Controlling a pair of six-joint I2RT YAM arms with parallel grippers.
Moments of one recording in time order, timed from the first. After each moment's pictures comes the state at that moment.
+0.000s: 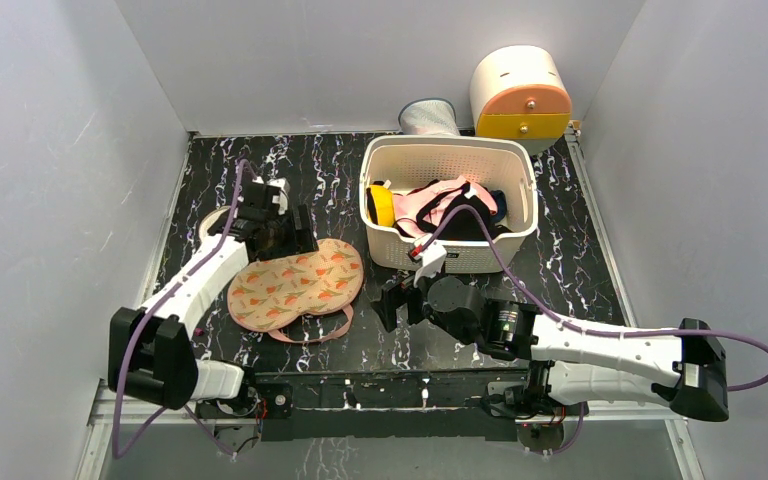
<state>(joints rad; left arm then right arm) -0.24 1.36 0.97 -0.57 0.06 -0.40 1.22 0.99 0.68 -0.07 0.42 0.43</state>
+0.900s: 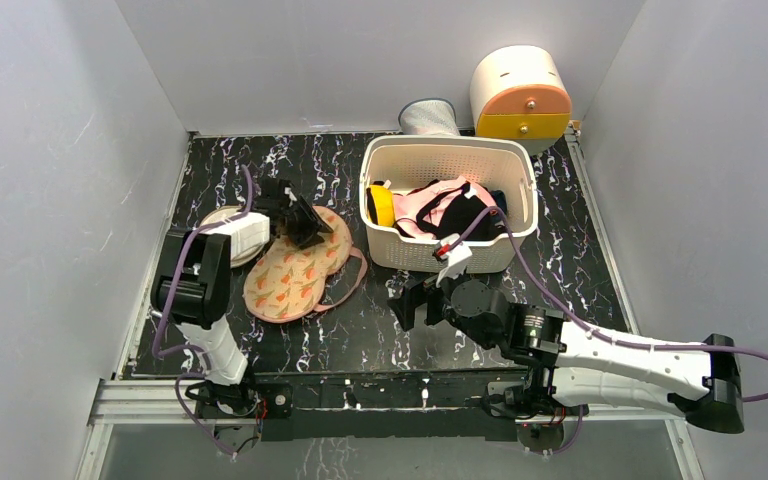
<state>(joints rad) -0.22 1.79 1.00 -0.18 0.29 -0.83 1.22 0.84 0.66 -0.18 0.47 0.47</state>
